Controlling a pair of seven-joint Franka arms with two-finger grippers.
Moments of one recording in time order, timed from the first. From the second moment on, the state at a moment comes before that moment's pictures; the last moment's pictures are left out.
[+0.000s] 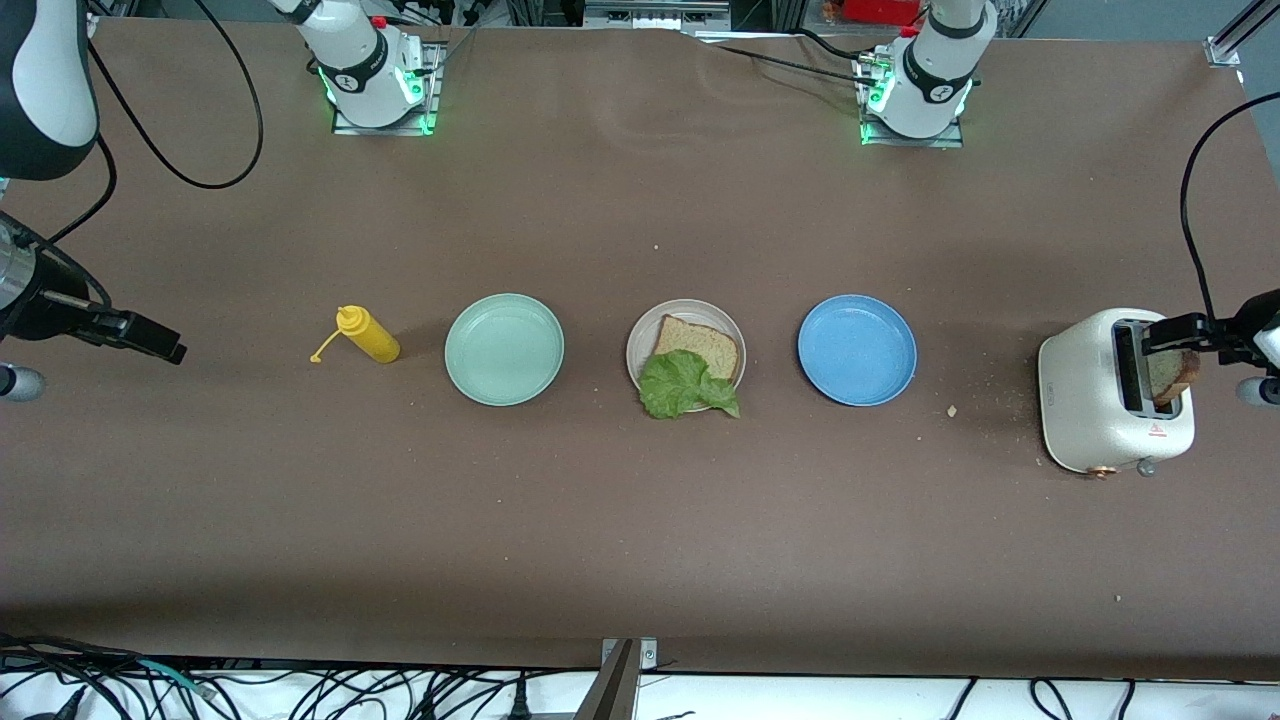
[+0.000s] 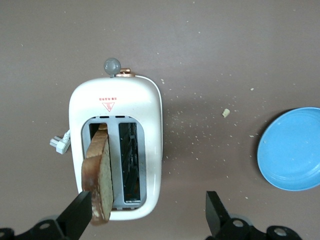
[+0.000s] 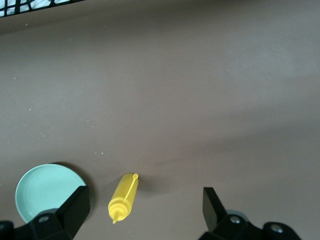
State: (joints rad) left arm 0.23 0.34 0.01 -1.55 0.03 1.76 0.33; right arm -0.07 0.26 0.05 -1.44 -0.03 1.74 0.21
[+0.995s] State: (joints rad) left arm 0.32 0.46 0.01 -1.55 0.03 1.84 0.33; right arm -0.07 0.25 0.06 -1.41 -0.03 1.76 0.21
